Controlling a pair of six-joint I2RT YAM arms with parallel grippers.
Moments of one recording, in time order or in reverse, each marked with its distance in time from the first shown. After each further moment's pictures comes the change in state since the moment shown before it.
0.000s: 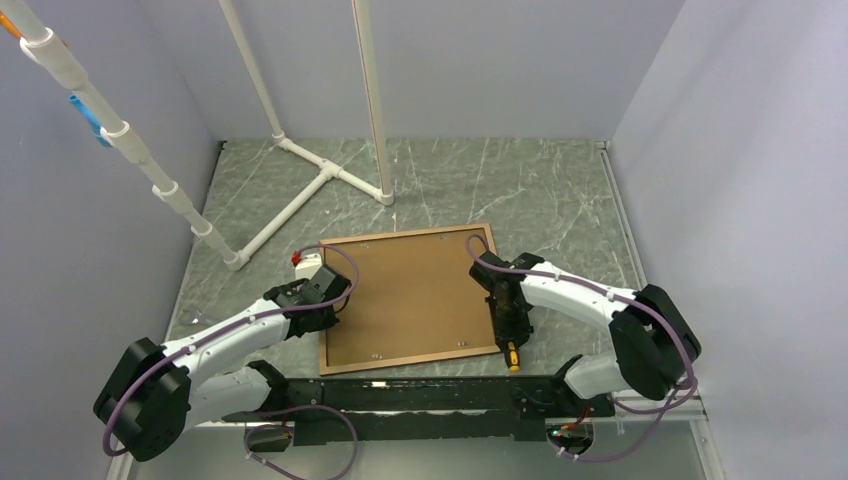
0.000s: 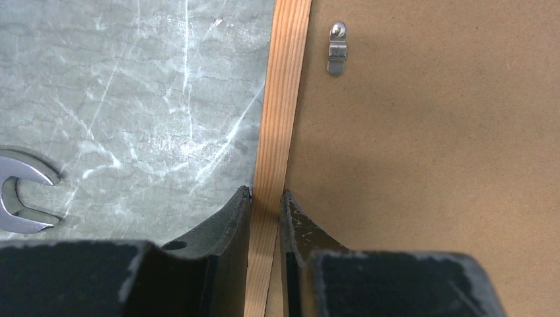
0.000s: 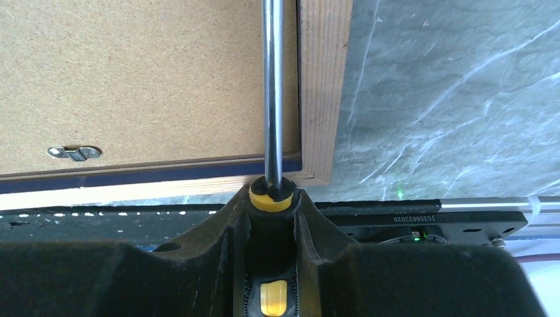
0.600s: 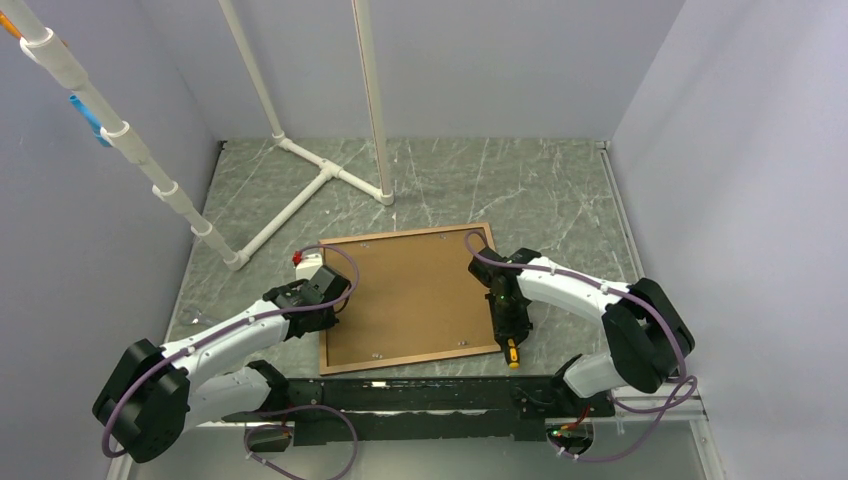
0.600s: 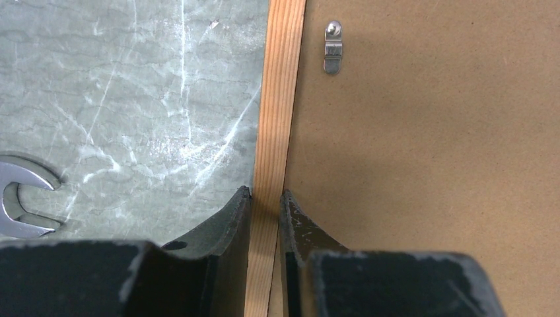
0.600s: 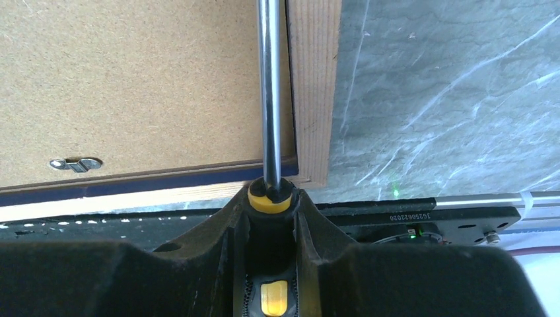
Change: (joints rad) left arm 0.000 -0.009 -0.006 0.013 0.002 0.023; right arm -0.023 0.052 0.037 -0.014 0.017 -0.003
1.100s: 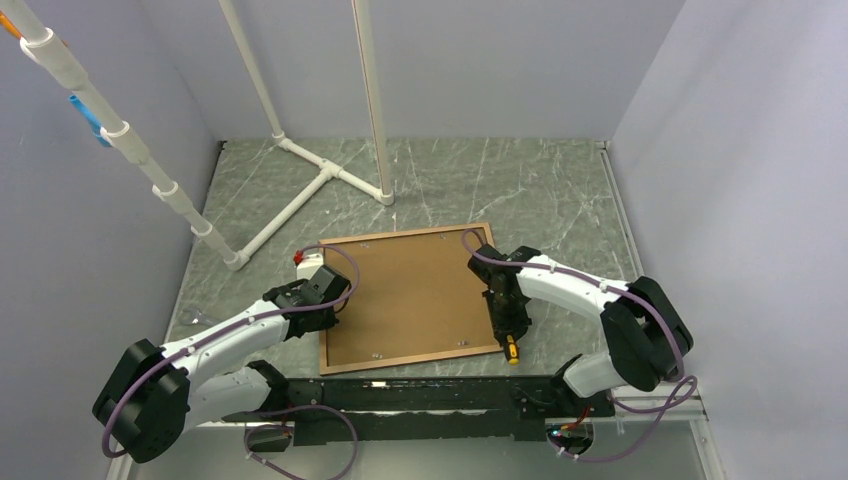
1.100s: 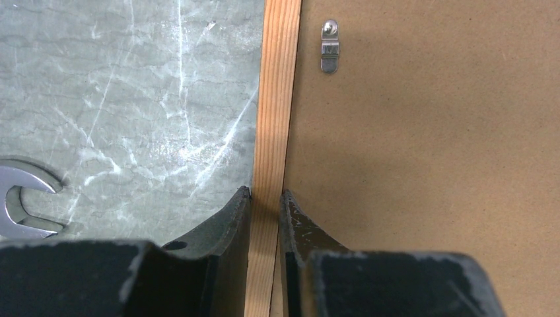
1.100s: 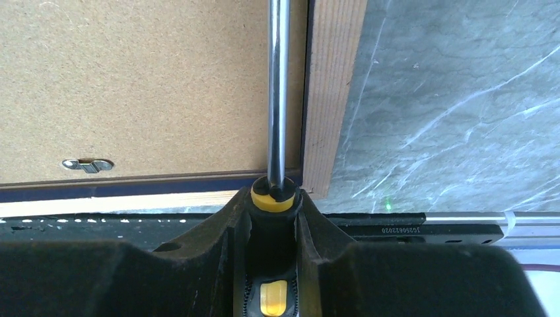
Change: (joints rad) left arm 0.000 0.000 0.000 0.003 0.006 0.020; right arm -0.003 0.011 0.013 0.029 -0.005 -0.076
